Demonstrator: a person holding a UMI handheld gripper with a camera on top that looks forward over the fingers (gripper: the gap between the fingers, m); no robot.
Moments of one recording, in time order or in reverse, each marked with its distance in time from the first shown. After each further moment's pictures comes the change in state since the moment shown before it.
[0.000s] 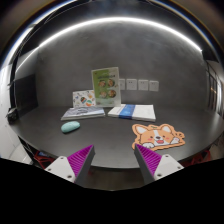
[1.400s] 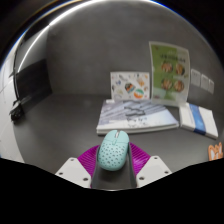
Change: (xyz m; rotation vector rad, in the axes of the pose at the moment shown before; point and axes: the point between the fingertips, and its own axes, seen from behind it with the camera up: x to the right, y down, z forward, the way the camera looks) arm -0.278 -0.031 0.243 -0.224 -0.228 -0.068
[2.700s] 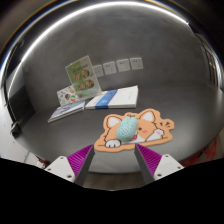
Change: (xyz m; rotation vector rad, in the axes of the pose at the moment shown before) arm 0.357 0.131 -0.278 0.063 0.118 0.271
